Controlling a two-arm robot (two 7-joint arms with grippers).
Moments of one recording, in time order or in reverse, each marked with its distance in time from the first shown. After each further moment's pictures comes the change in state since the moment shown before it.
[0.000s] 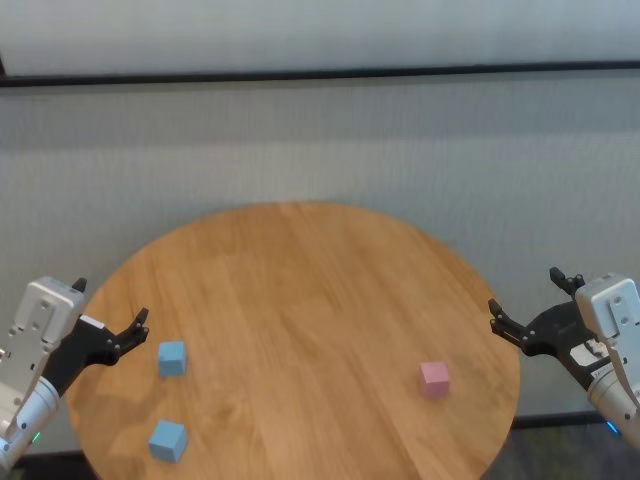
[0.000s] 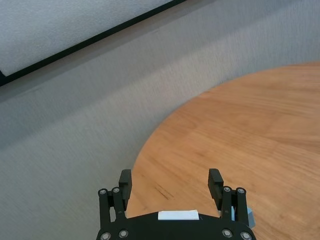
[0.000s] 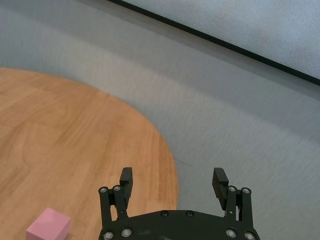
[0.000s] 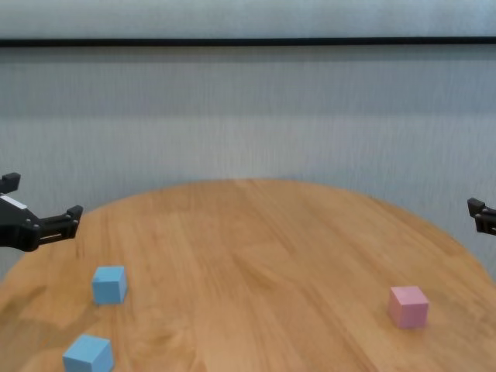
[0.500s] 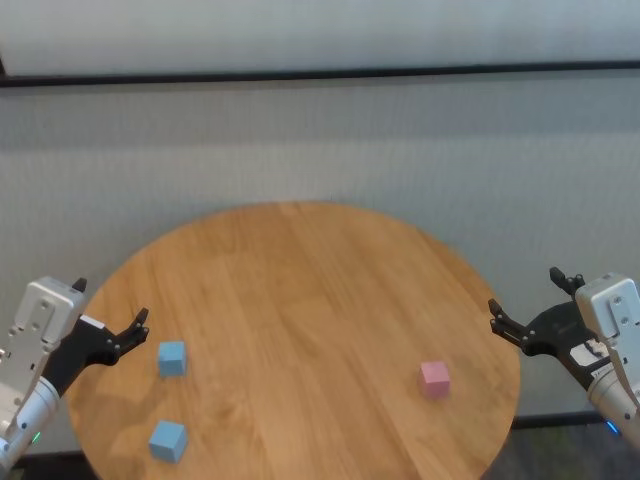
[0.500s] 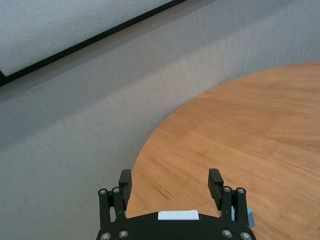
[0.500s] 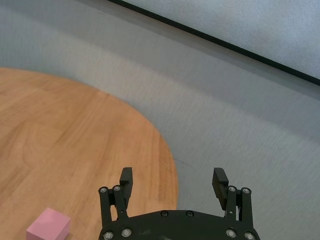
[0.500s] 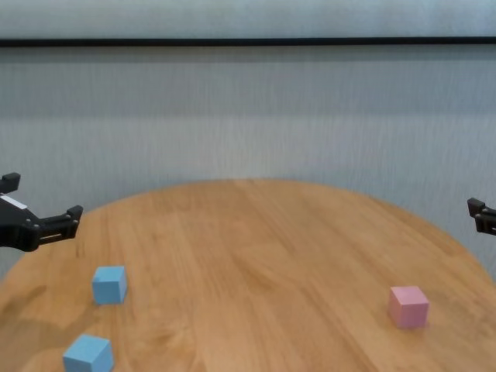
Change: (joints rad) left arm 0.000 0.000 0.000 0.000 0.000 0.000 0.000; right arm 0.000 0.000 0.000 0.000 0.000 0.000 0.000
